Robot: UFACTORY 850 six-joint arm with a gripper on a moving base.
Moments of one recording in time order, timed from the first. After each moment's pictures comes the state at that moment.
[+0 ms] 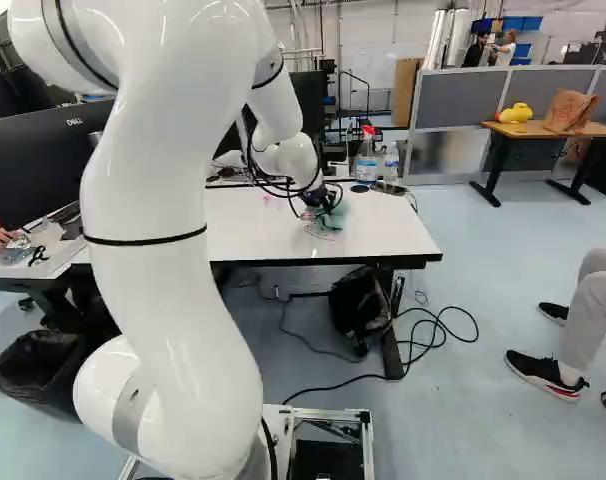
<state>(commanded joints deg) -10.9 -19.7 -57.8 0.0 -1.5 0.0</state>
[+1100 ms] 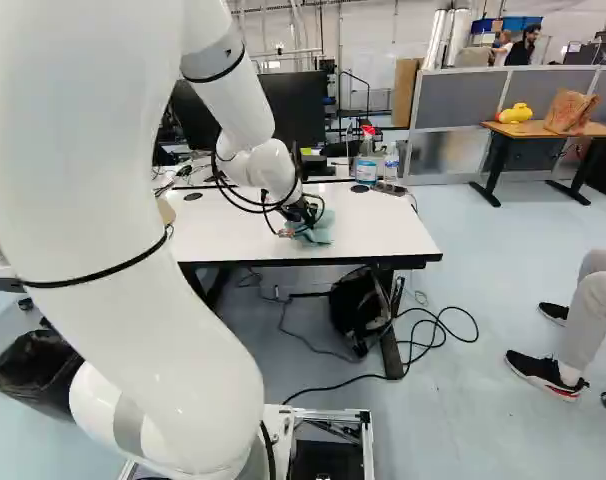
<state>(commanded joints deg) -8.1 -5.9 -41.6 0.0 -1.5 0.0</state>
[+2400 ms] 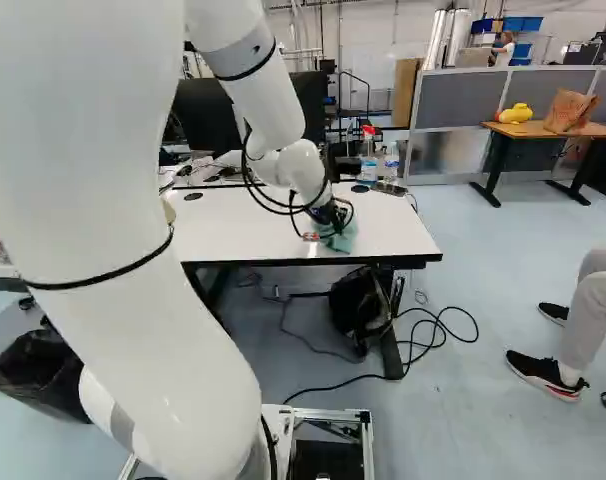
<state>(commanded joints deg) -18.4 -8.3 -44.3 0.0 -1.5 0.0</state>
